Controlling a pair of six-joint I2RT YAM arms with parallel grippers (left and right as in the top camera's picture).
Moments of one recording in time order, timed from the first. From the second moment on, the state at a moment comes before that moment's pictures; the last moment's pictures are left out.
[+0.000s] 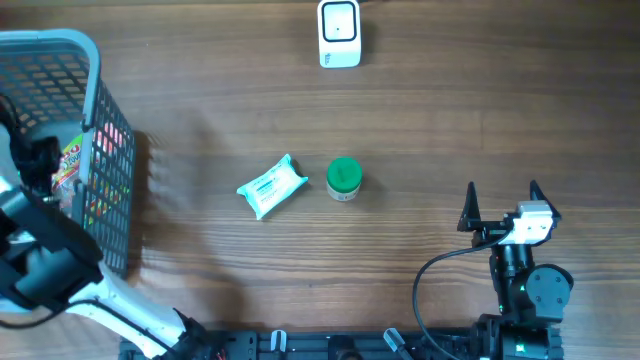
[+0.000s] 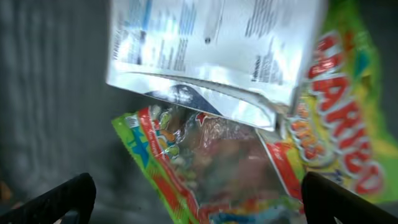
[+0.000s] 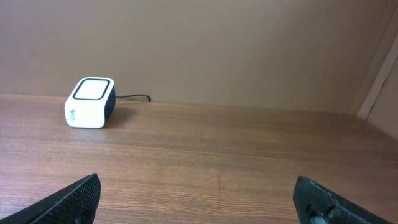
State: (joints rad) left arm 0.67 2.04 1.73 -1.29 -0.18 -1.11; right arm -0.12 0.03 0.01 0.00 -0.11 -0.07
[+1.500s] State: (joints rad) left arm 0.37 1.21 1.88 -1.34 -0.04 -1.10; right arm -0.12 0.03 0.01 0.00 -0.11 -0.07
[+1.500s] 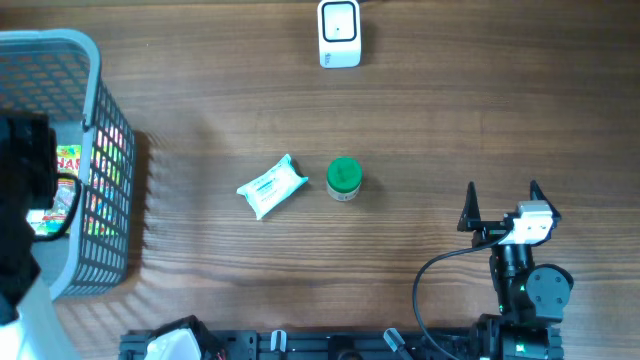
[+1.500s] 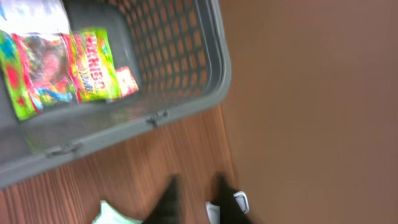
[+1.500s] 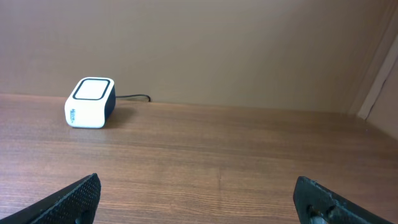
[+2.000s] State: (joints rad) left arm 0.55 1.79 1.88 -1.36 -0.21 -1.14; right arm -0.12 0.03 0.01 0.00 -0.11 -0.07
